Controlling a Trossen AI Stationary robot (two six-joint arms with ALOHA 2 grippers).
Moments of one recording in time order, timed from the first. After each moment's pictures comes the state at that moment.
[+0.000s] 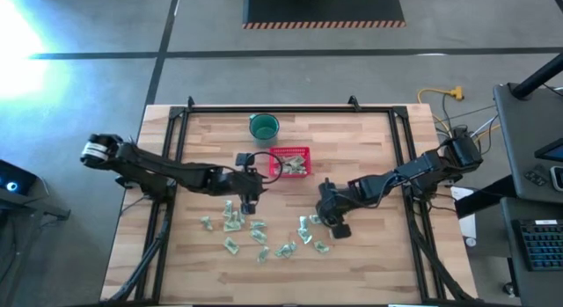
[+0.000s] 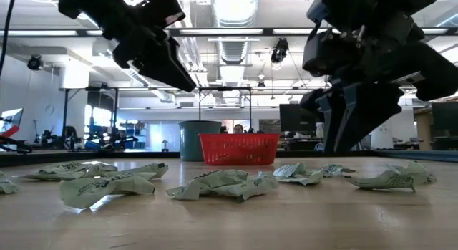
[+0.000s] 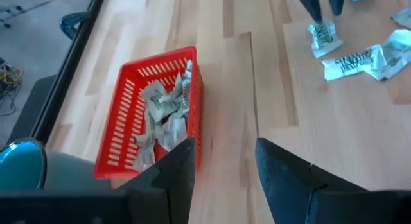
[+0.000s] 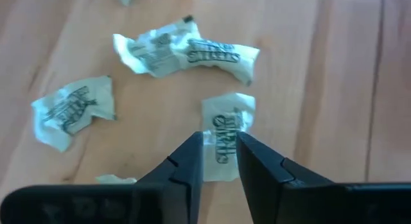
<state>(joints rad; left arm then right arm) -0.16 1.35 0.80 -0.12 -0.38 0.11 0.23 1.59 0.74 -0.15 -0.06 0.05</state>
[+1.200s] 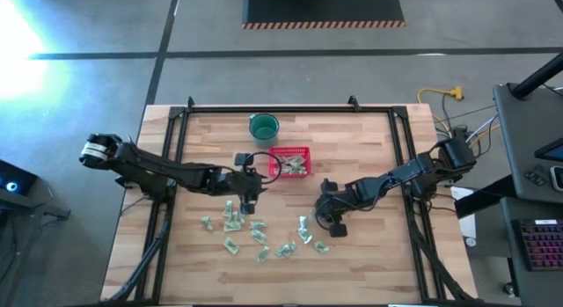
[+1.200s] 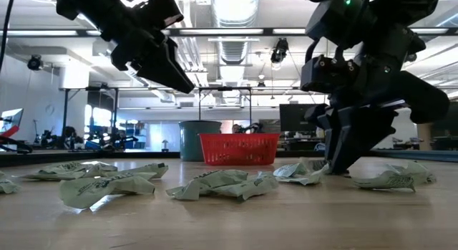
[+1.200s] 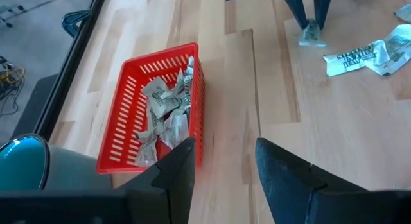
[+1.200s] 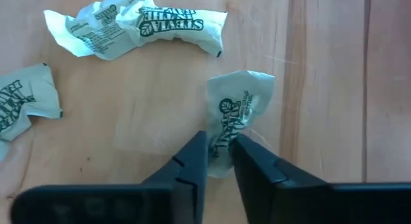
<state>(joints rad) -0.16 1.34 0.78 -0.12 -0.39 0.11 0.22 1.67 0.73 -0.14 0.02 0.14</state>
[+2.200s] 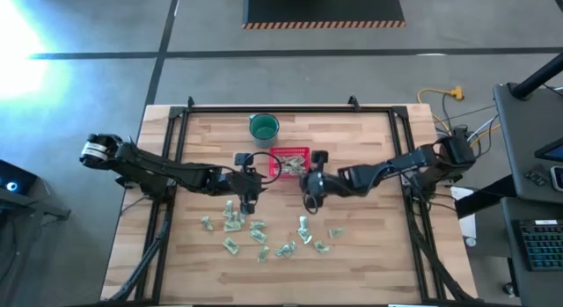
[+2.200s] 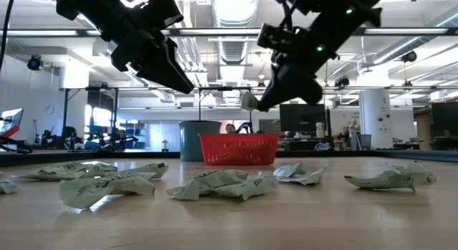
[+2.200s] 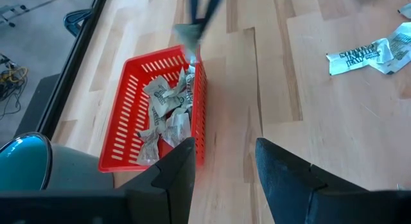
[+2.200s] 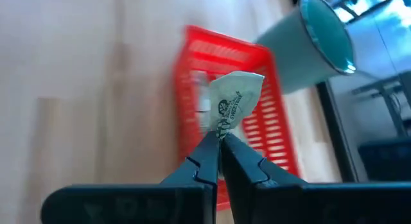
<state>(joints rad) -0.16 1.34 0.78 -0.12 -0.40 0.11 0.12 1.65 0.94 -0.14 0.56 -0.15</state>
